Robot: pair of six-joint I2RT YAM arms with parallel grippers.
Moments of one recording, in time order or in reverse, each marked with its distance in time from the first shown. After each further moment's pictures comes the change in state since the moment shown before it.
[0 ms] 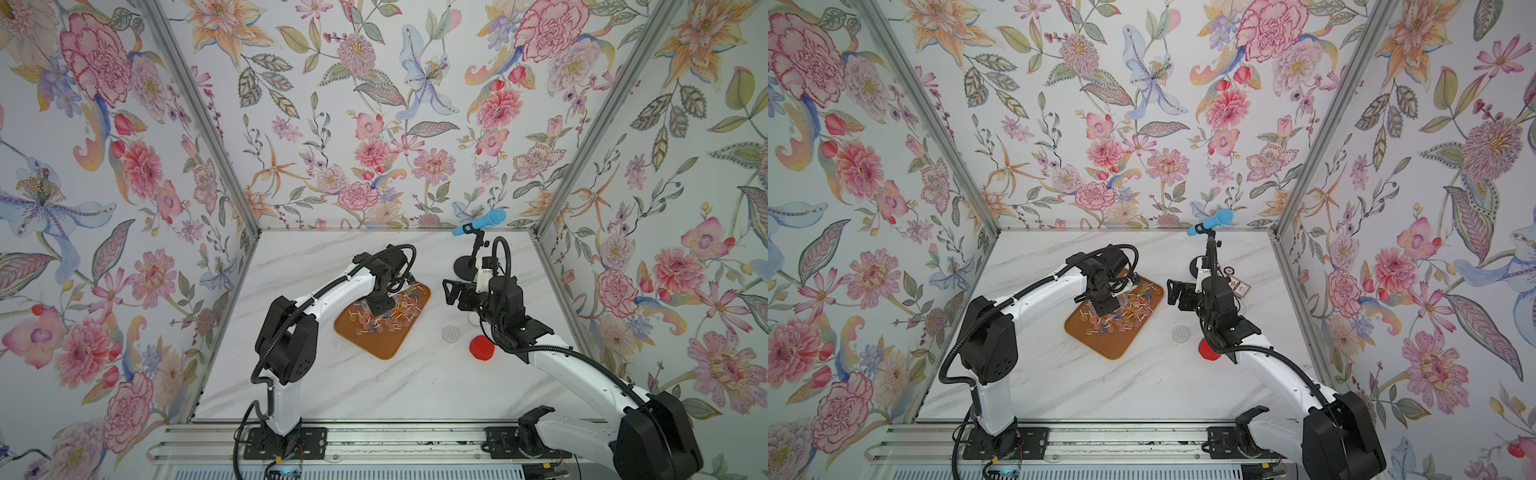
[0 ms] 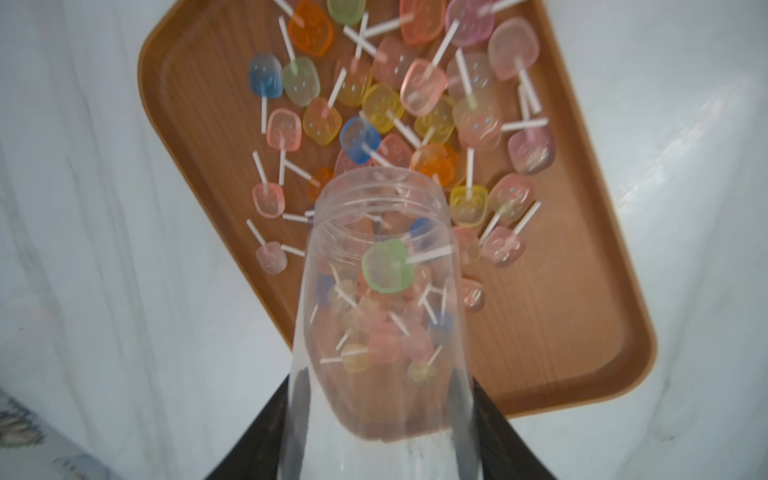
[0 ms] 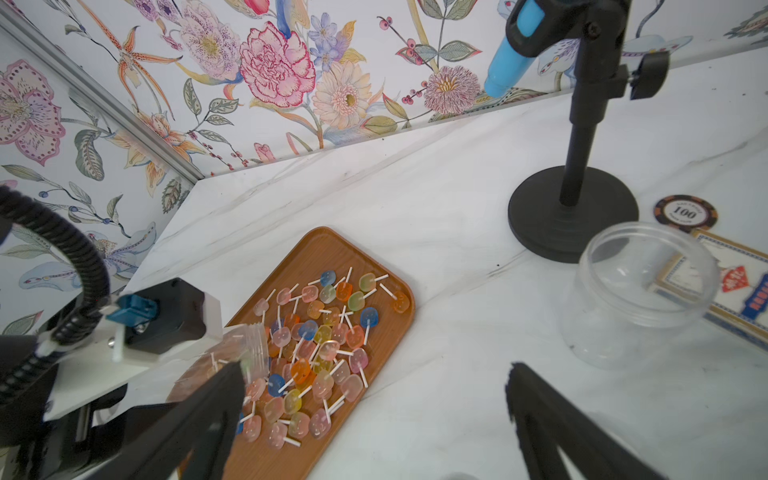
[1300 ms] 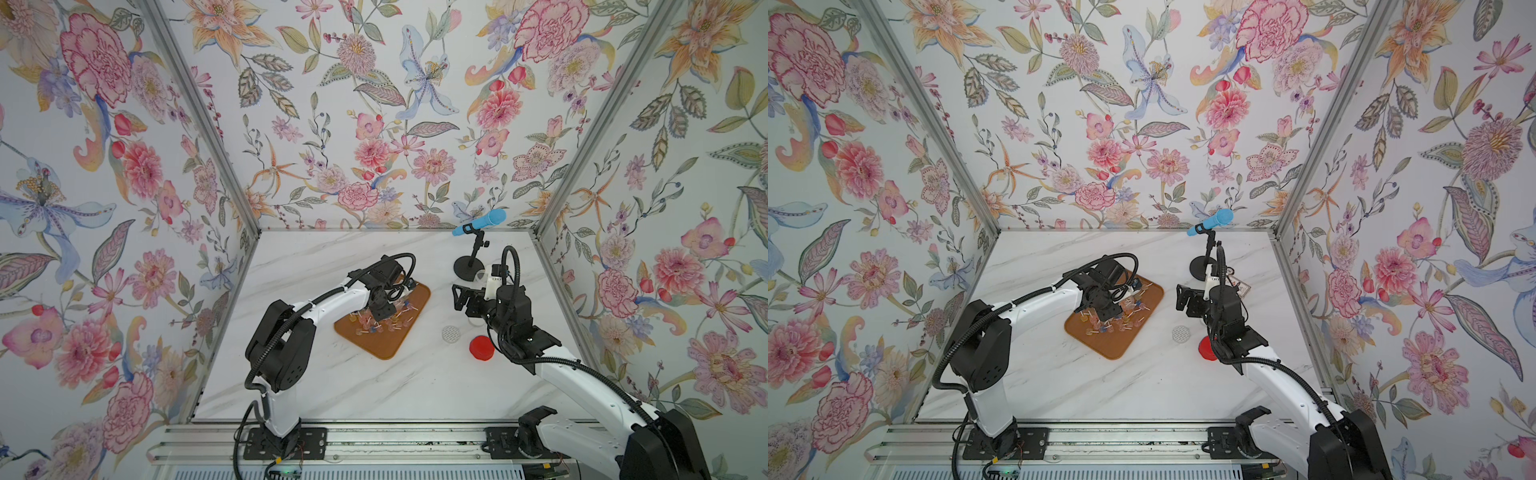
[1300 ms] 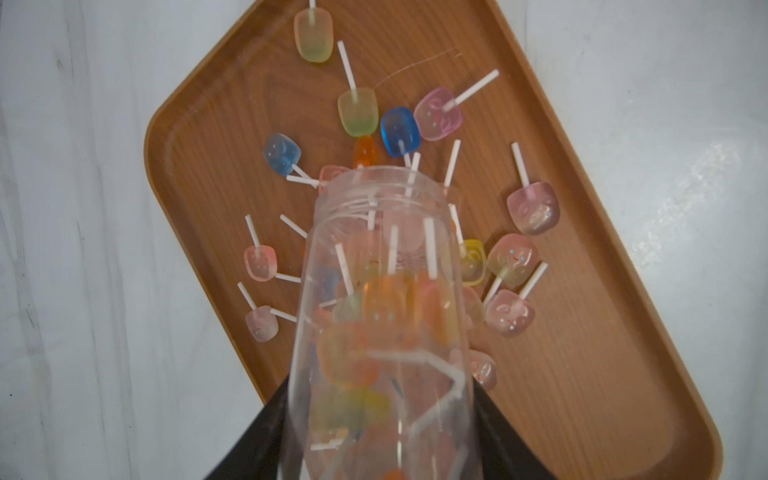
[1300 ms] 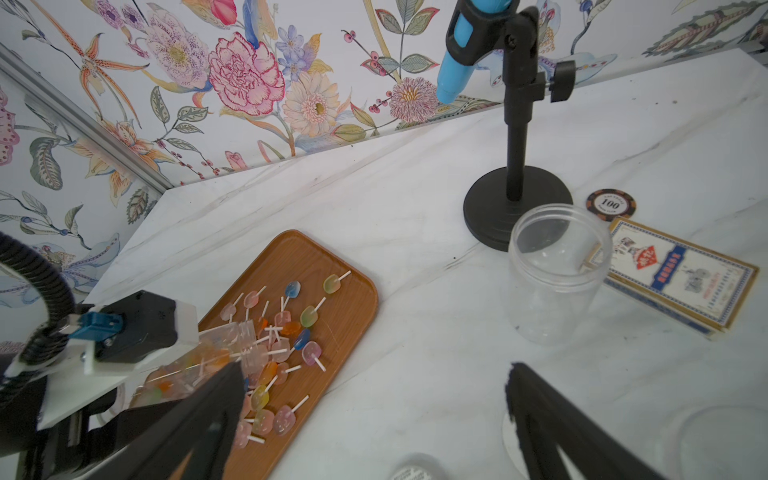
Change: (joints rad) left arm -0.017 -0.031 -0.175 0.227 -0.051 0.078; right arm -0.030 -0.097 -0.097 0.016 0.061 -0.024
